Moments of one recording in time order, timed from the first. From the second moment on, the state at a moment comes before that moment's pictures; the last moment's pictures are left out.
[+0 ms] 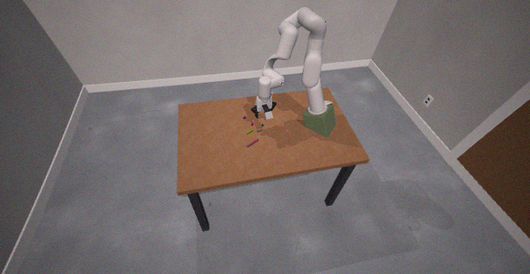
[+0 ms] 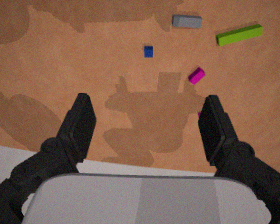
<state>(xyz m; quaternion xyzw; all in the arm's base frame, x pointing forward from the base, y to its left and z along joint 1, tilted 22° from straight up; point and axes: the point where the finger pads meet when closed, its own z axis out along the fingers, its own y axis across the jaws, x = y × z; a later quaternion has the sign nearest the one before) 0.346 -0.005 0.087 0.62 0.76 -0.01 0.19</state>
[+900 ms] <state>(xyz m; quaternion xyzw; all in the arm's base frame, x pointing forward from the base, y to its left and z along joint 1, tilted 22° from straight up) 0.359 0.001 0.087 0.76 0.63 0.03 0.19</state>
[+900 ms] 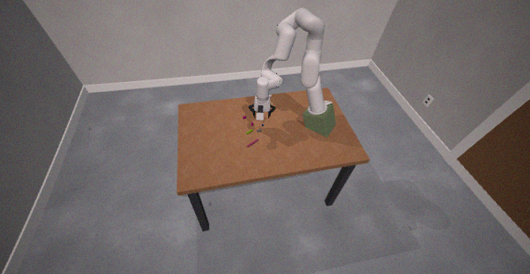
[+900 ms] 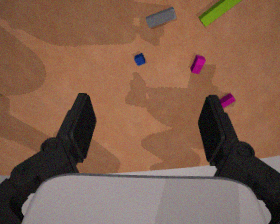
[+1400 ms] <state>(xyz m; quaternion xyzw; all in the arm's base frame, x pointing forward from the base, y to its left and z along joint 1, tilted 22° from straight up) 0.369 0.008 0.083 0.86 0.48 0.06 0.18</state>
